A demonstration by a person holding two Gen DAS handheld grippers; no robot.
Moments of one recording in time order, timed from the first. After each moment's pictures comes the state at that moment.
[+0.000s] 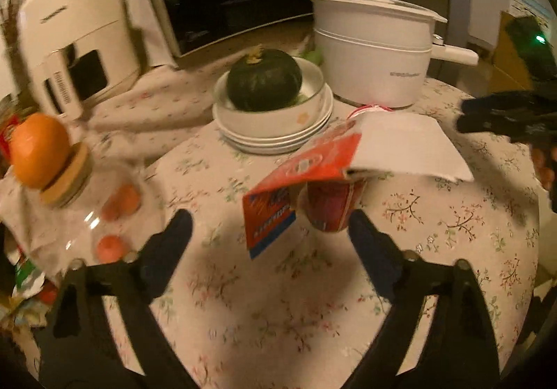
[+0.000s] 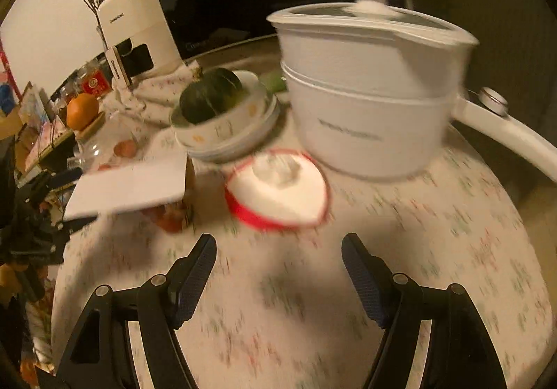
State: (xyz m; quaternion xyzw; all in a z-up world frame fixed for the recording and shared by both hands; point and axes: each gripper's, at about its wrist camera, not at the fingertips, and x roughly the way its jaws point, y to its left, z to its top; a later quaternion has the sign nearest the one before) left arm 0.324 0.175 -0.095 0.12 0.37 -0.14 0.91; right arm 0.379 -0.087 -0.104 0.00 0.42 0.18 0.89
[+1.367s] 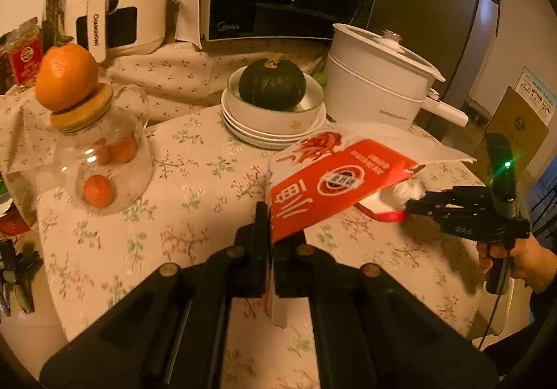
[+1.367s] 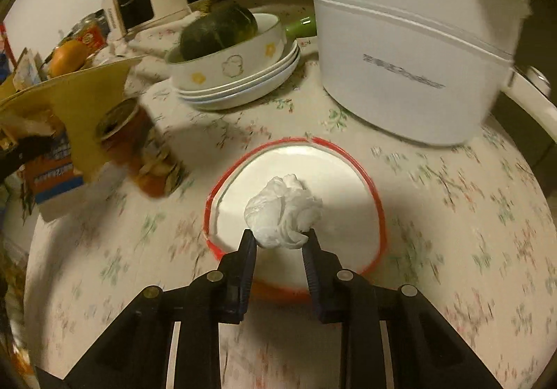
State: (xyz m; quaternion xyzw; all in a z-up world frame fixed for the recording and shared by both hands) left arm 0.277 0.195 -0.075 -0.03 0.38 -0.12 0.92; right arm 0.336 -0.073 -0.139 -0.04 0.45 0.18 0.87
